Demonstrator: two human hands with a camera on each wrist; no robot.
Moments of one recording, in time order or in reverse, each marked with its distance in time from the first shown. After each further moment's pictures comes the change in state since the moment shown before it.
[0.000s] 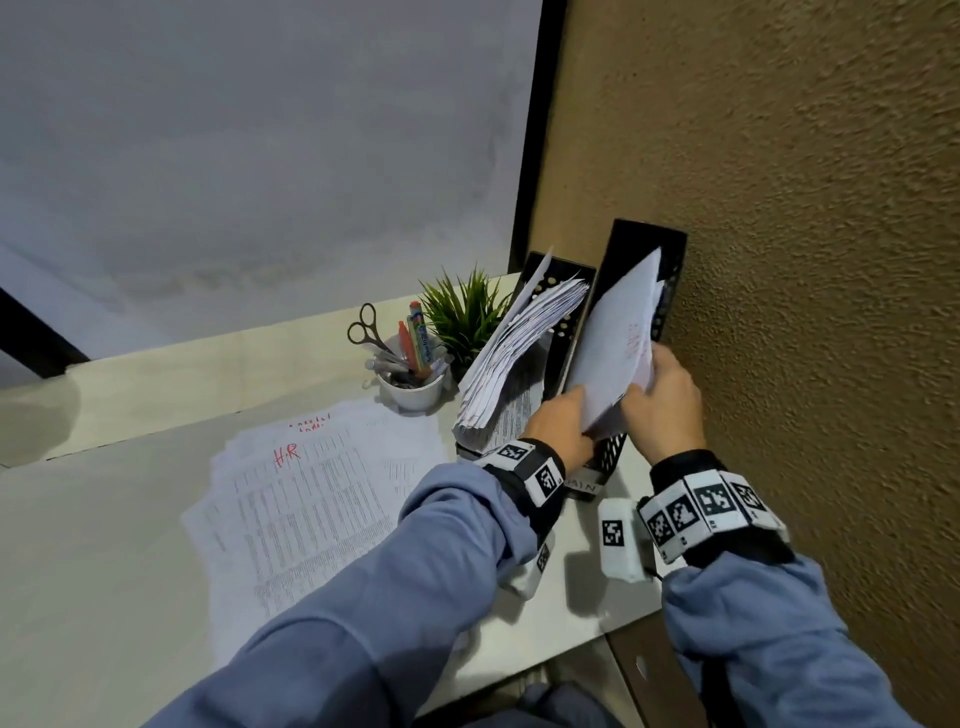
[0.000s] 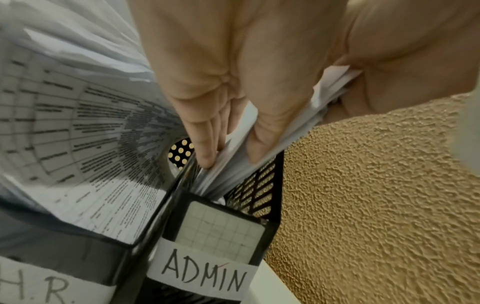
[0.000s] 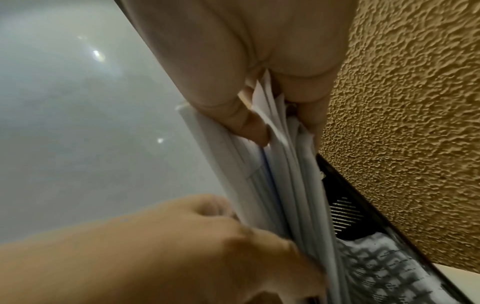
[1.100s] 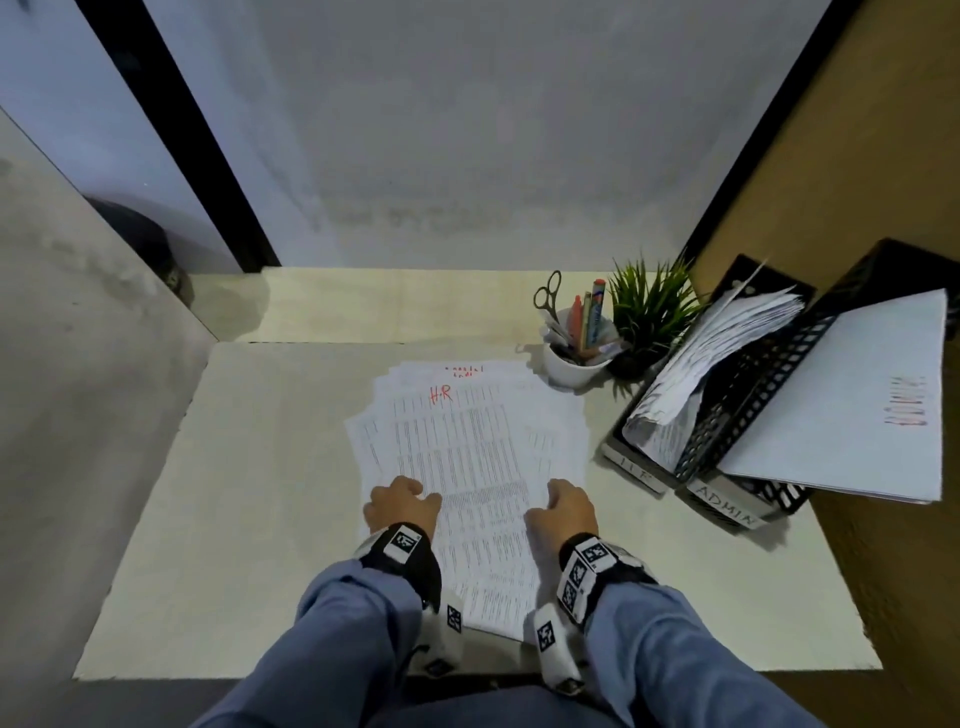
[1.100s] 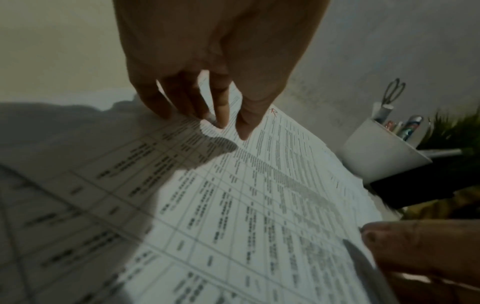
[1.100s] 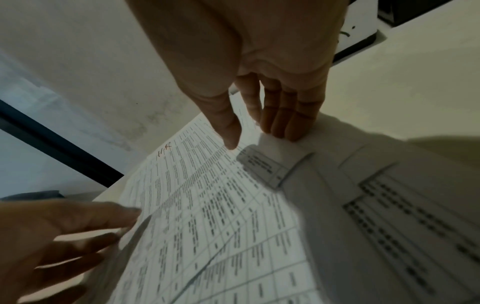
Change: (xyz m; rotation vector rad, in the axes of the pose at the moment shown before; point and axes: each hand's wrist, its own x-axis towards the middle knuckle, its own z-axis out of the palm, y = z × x) left_hand -0.190 -0.274 -0.047 -0.308 0.464 -1.119; right_hand -0.137 0.010 0.235 -0.183 -0.676 0.218
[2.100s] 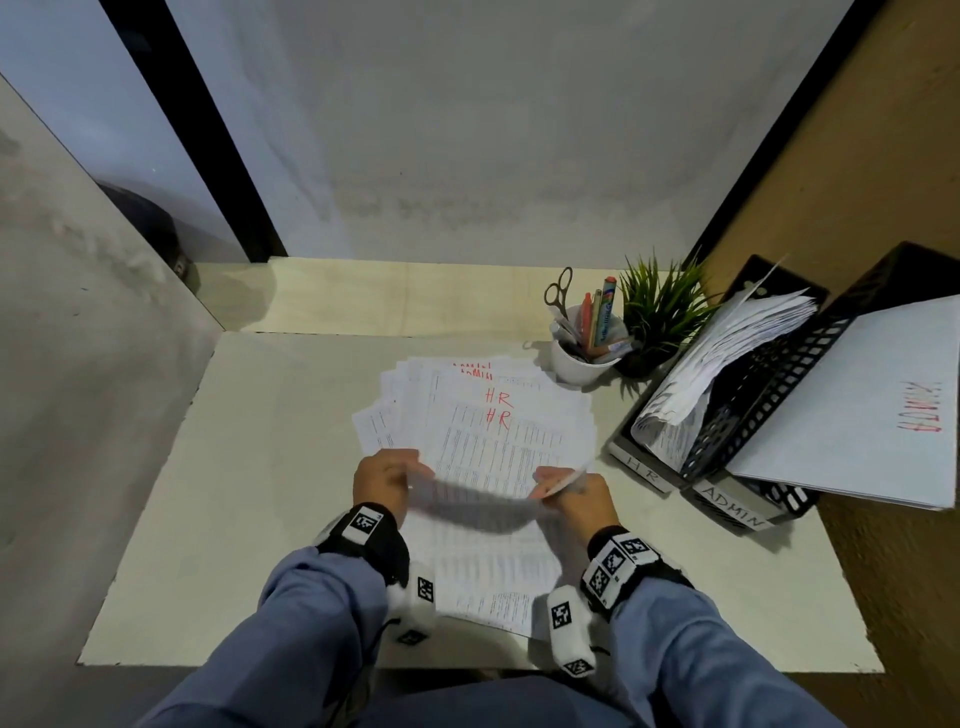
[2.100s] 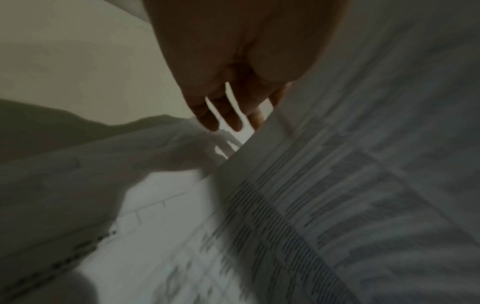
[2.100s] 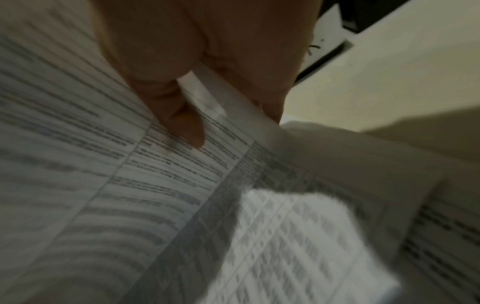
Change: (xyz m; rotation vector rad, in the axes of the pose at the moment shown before) left_hand 0.032 -0.010 -0.027 -0.497 -0.042 0.231; right_hand -0.011 -0.011 -0.016 0.770 -0.136 0.035
